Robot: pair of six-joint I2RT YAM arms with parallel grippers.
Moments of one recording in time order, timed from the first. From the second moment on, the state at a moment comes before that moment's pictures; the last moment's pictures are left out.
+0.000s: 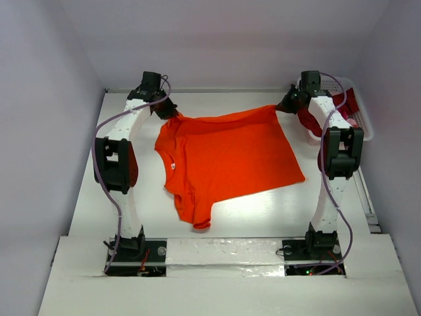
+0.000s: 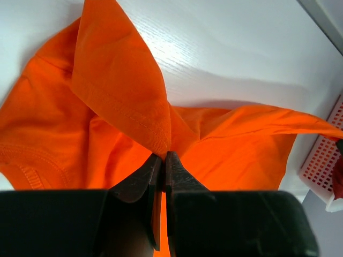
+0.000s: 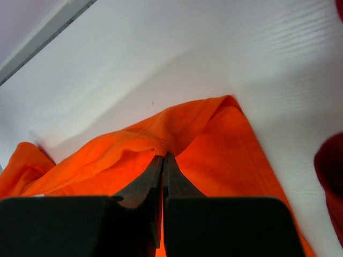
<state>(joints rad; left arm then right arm) -0.15 1.98 1.75 -0.64 0.16 -0.75 -0.01 2.18 1.89 -0.51 -0.30 0.60</state>
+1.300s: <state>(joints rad) -0.20 1.85 1.58 -0.72 0.09 -0.76 -0.01 1.94 1.61 -0.48 -0.23 0.67</state>
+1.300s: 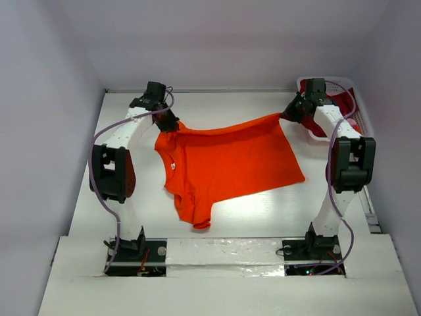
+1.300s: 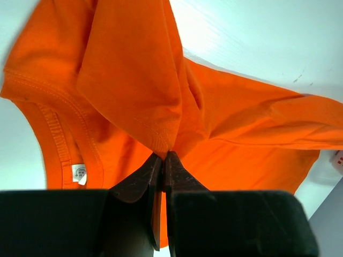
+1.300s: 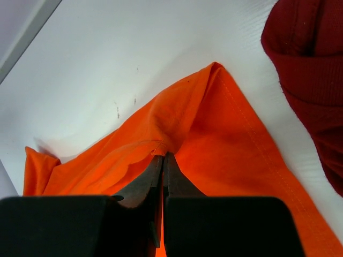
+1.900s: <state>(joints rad) -0.22 1.84 1.56 -0.74 0.09 -0.76 -0.01 1.91 1.50 -0.44 -0.22 0.70</state>
